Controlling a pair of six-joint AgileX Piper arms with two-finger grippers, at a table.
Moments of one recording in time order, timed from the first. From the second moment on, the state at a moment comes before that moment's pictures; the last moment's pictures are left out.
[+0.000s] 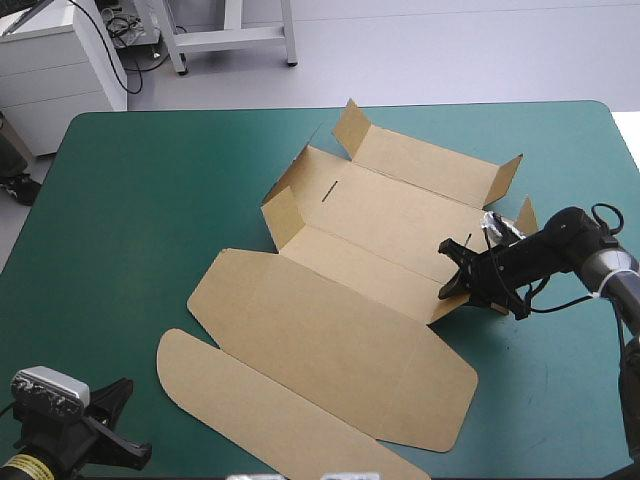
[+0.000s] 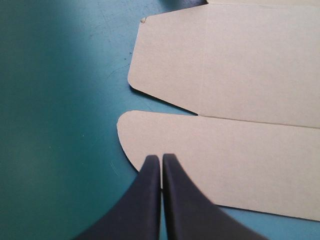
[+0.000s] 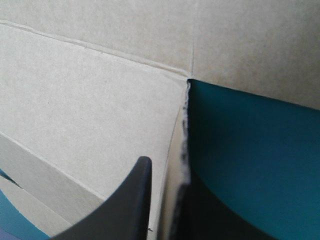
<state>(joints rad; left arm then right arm) -0.37 0.15 -0.49 0.02 0.97 -0.02 -0.02 1.61 -1.00 0.71 1.03 0.00</state>
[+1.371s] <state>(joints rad) -0.37 0.15 -0.49 0.02 0.97 -0.02 0.07 1.83 -1.69 0.23 1.23 -0.02</state>
